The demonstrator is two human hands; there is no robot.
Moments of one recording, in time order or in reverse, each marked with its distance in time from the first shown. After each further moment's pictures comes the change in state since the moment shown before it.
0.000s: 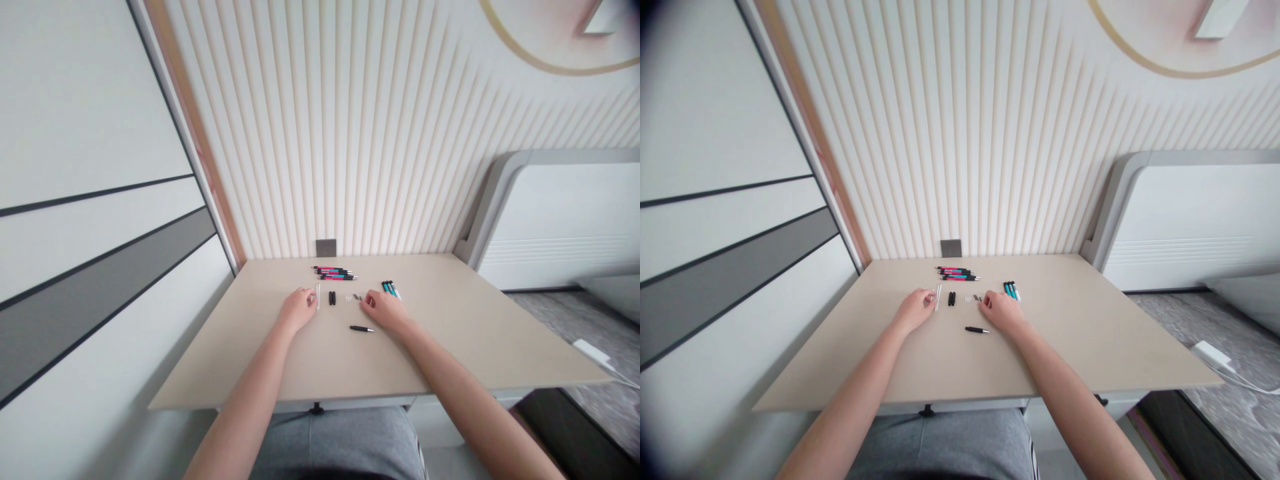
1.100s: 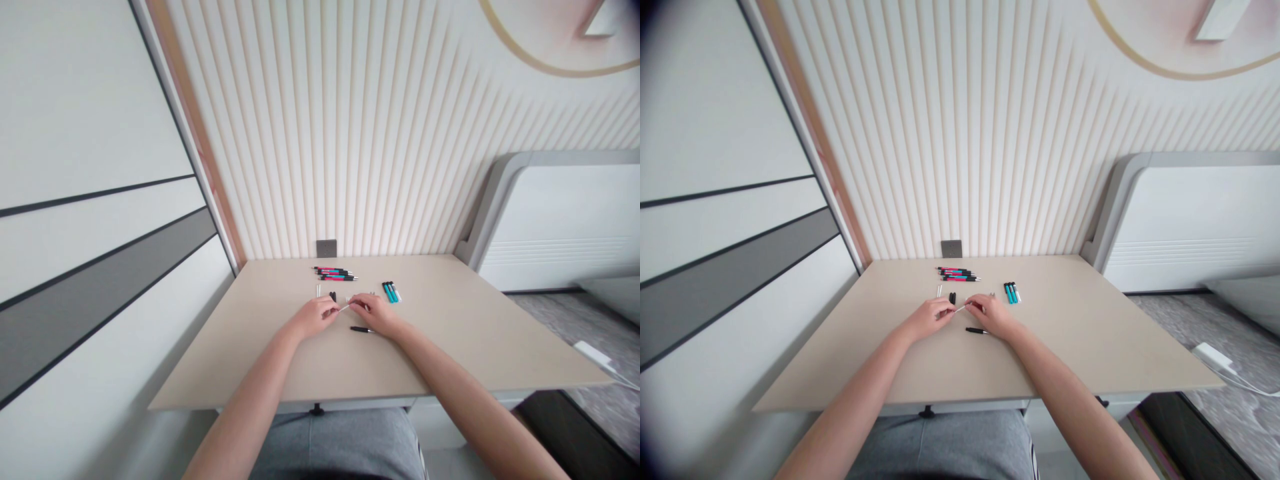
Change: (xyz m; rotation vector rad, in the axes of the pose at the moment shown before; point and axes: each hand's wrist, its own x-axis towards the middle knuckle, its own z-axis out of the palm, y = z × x) left_hand -0.011 0.038 -0.004 -0.260 -0.130 0.499; right_hand -0.005 -0.024 0.000 0.469 0.014 -0.331
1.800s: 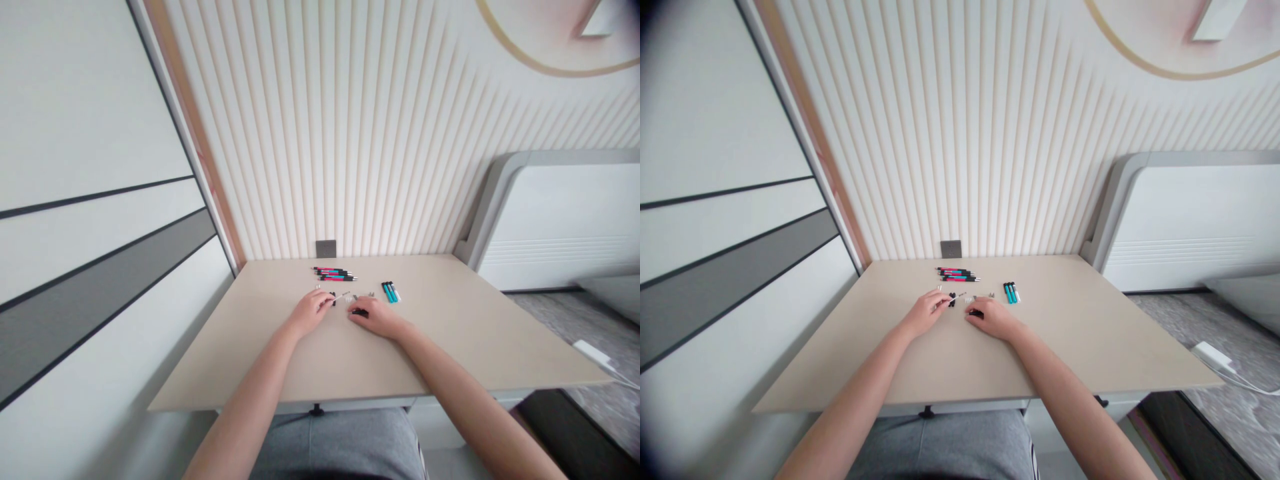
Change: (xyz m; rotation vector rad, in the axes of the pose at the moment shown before) left_hand 0.003 -0.008 -0.005 0.006 0.137 -0.088; right_hand -0.002 0.007 -0.005 -0.150 -0.154 -0.099
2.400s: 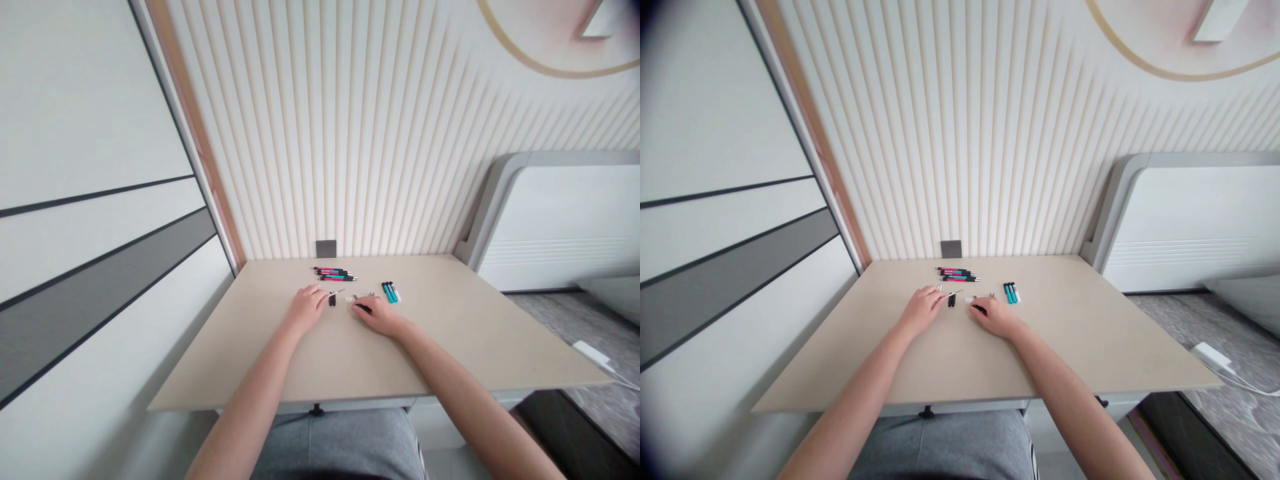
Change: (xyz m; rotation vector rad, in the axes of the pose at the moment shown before) left_hand 0.001 -0.002 -0.003 0.340 0.066 -0.025; right_hand -0.001 0.004 -0.002 -0.019 0.033 0.033
